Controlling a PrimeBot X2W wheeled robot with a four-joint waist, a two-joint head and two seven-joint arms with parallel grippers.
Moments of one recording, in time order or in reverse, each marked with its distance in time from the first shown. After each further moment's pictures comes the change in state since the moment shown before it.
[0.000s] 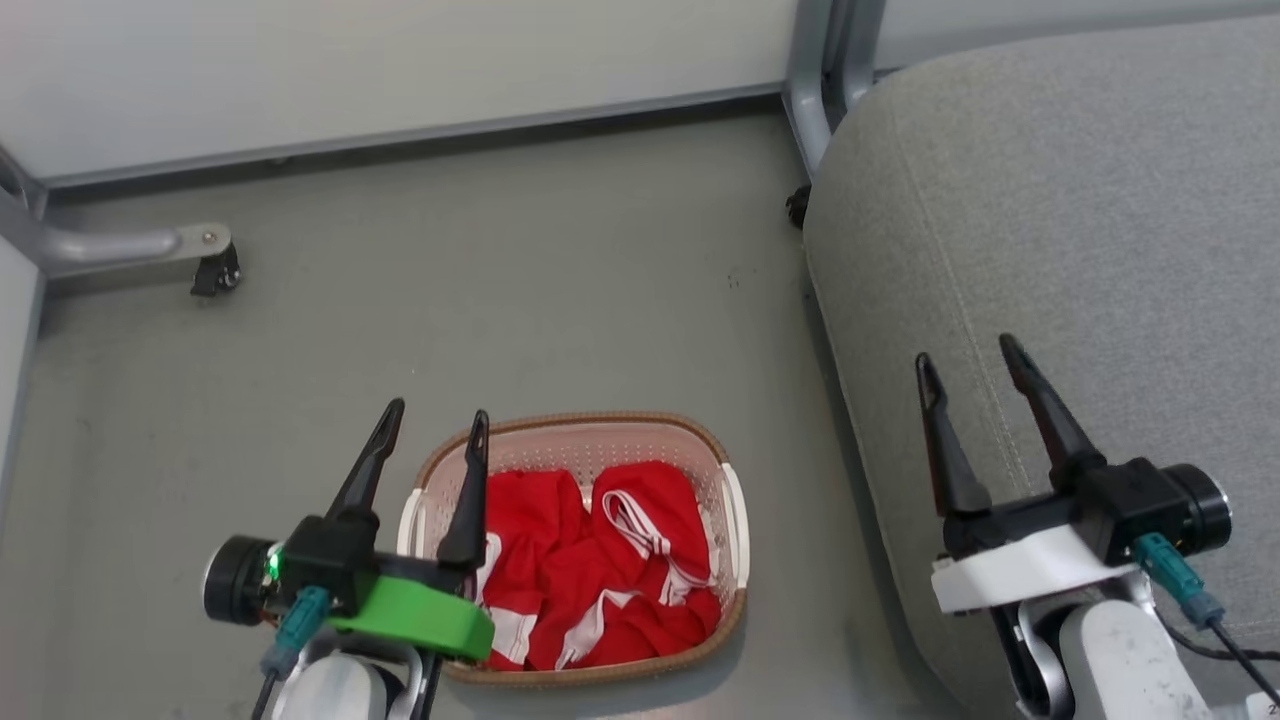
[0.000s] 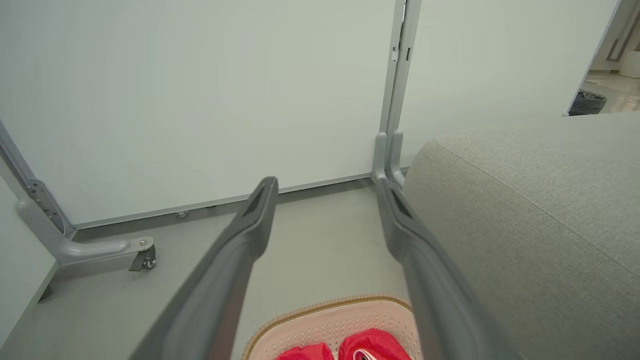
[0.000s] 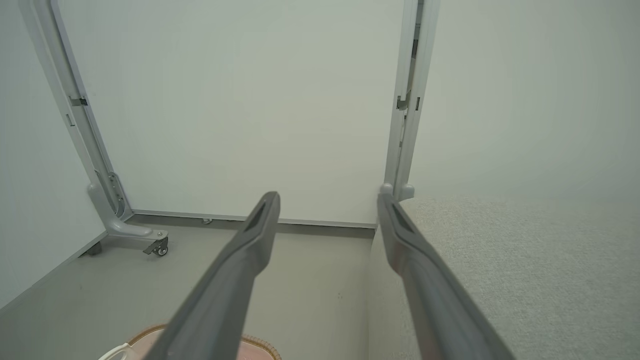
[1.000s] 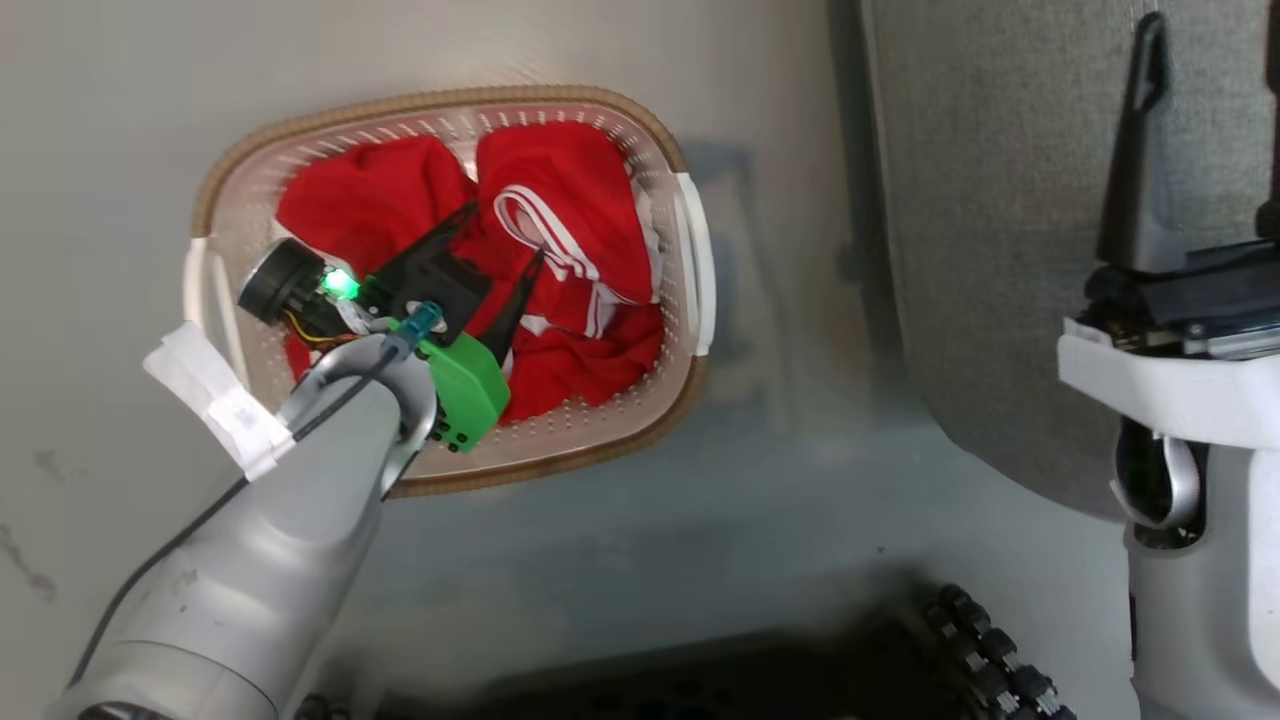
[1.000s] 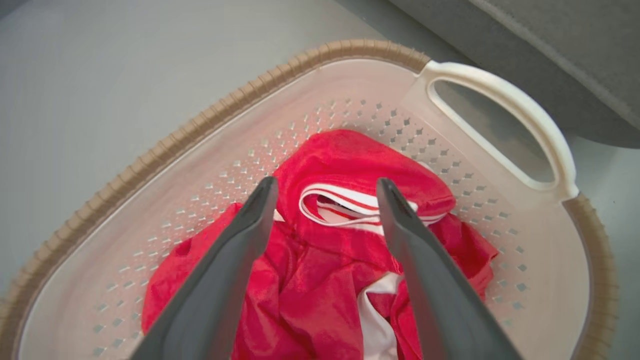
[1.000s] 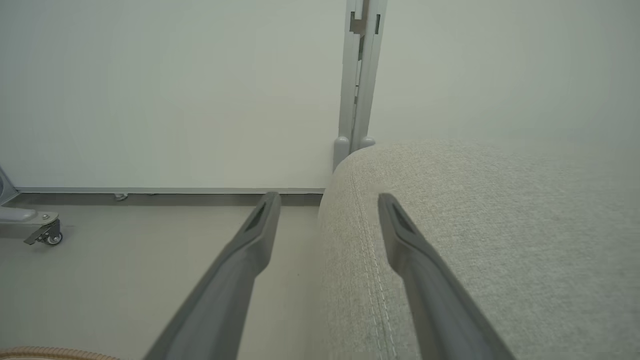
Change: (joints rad) left arm -0.741 0.139 -0.537 0.683 -0.070 -0.006 0.000; right arm -0.302 -0.001 -0.124 -0.284 0.019 0.000 0.000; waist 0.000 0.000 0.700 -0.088
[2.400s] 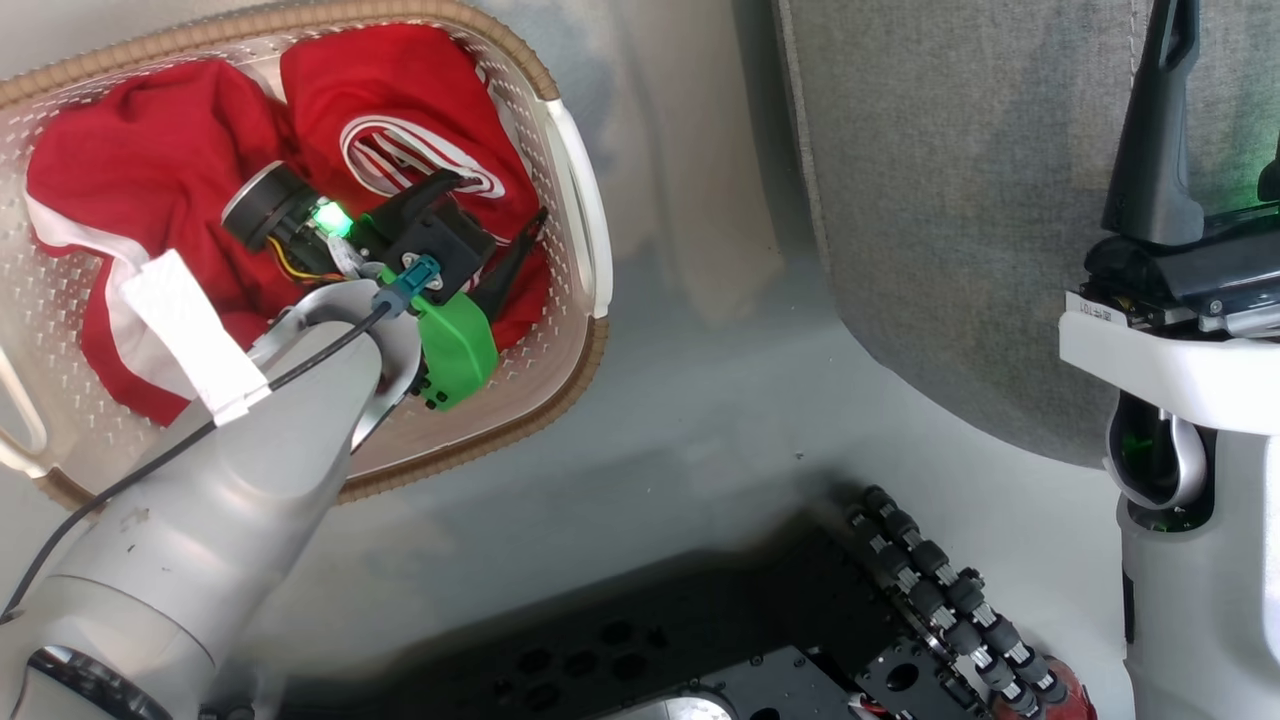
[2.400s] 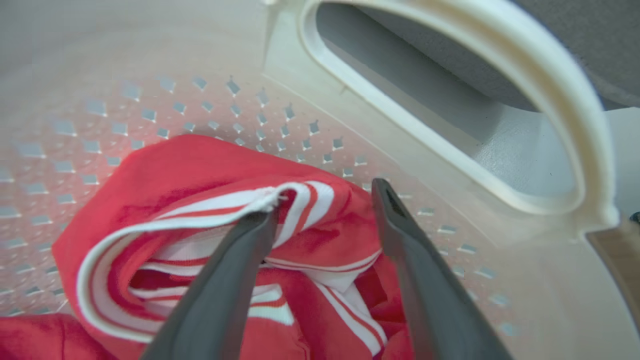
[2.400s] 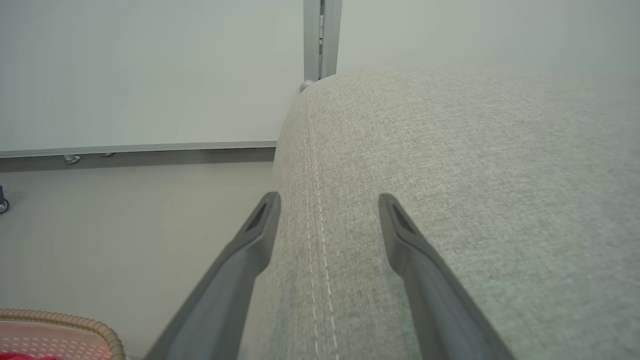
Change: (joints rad) left arm -0.153 0.100 -0.292 -0.044 -0.179 0.000 0.000; right arm -0.048 0.000 0.027 -0.024 0.106 0.000 0.000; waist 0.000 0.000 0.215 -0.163
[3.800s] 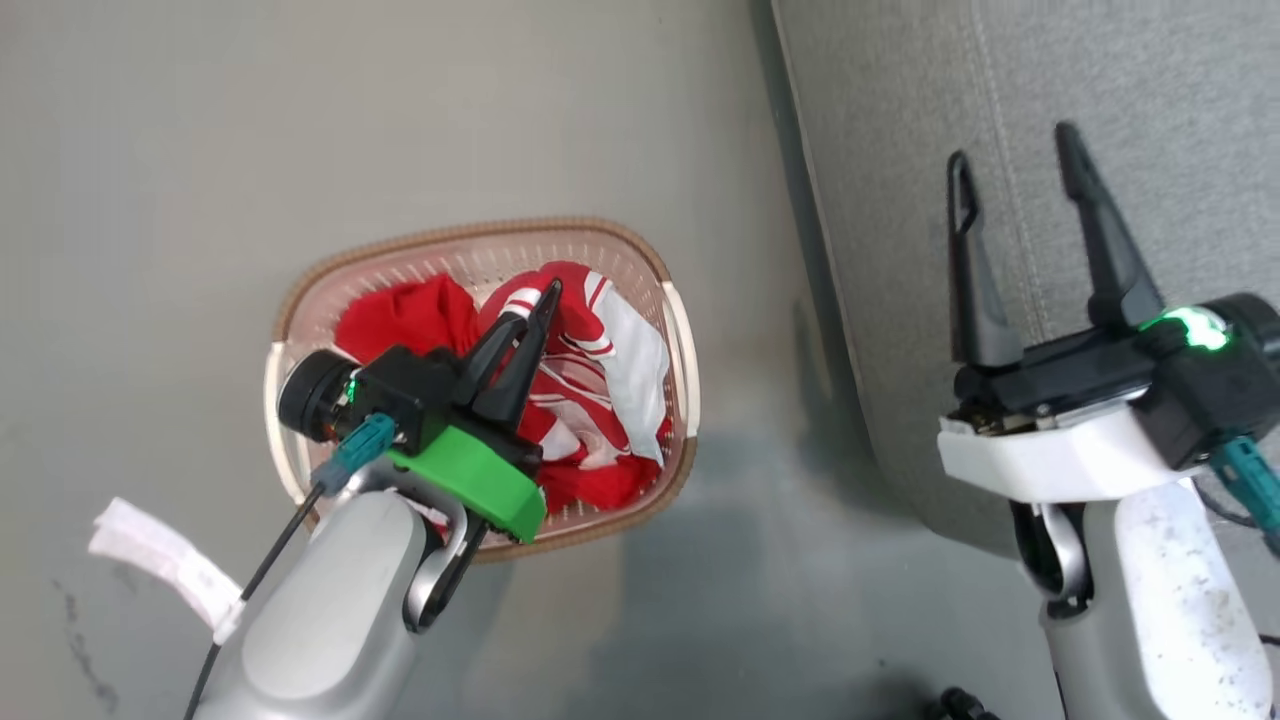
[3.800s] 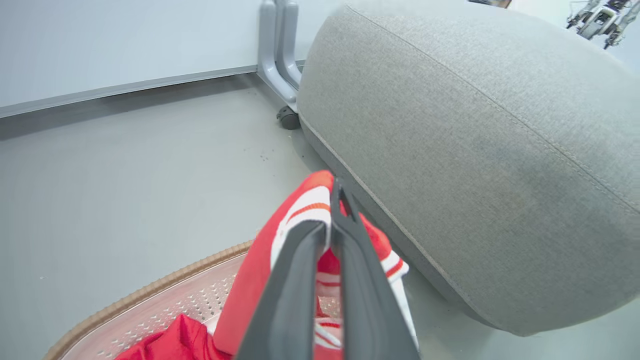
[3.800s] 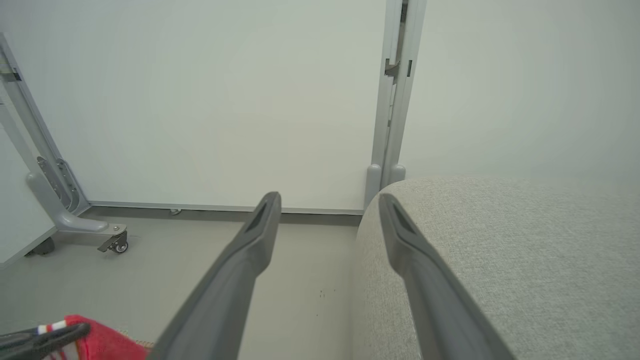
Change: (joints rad) left arm 0.473 -0.078 0.416 -0.440 -0.048 0.000 0.000; right arm 0.132 0.001 0.105 0.131 -0.115 0.000 0.000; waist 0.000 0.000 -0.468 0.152
